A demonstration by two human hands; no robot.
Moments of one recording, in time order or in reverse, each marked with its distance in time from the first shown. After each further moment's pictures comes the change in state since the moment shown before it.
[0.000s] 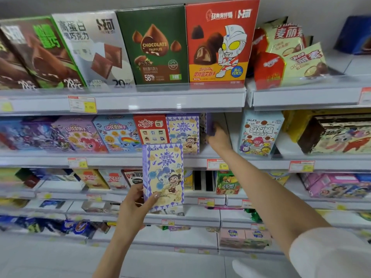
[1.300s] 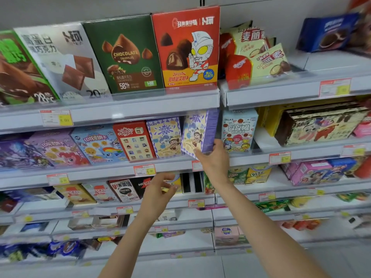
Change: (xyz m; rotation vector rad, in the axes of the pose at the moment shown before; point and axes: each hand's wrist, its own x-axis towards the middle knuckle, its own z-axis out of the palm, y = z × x) left_hand 0.038 0.024 0.068 0.211 -0.242 0.287; right_hand -0.096 0.004 -0.021 -0.005 0.329 0.018
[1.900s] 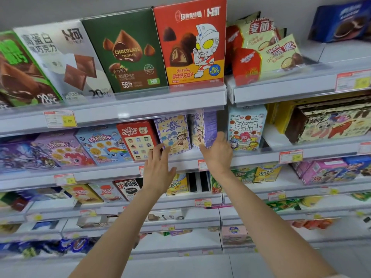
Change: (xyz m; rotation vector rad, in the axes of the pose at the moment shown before) left_hand 0.061 -0.002 -0.011 0.755 0.135 0.193; right_hand 0.025 -0.002 0.018 -0.322 0.025 -0.081
